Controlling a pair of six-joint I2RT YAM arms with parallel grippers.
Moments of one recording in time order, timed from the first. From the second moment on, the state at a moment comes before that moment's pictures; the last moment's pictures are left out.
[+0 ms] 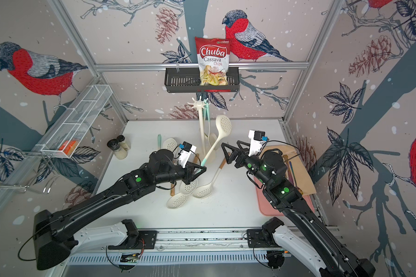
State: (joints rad) left arm -0.84 1.13 0.96 -0.26 0.31 -0.52; right arm 0.58 0.76 0.79 -0.04 -0.12 0.44
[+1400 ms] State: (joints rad) left arm -0.69 1.15 1.19 -0.67 0.56 -0.44; right arm 0.93 1.15 0.75 0.41 0.19 -1.36
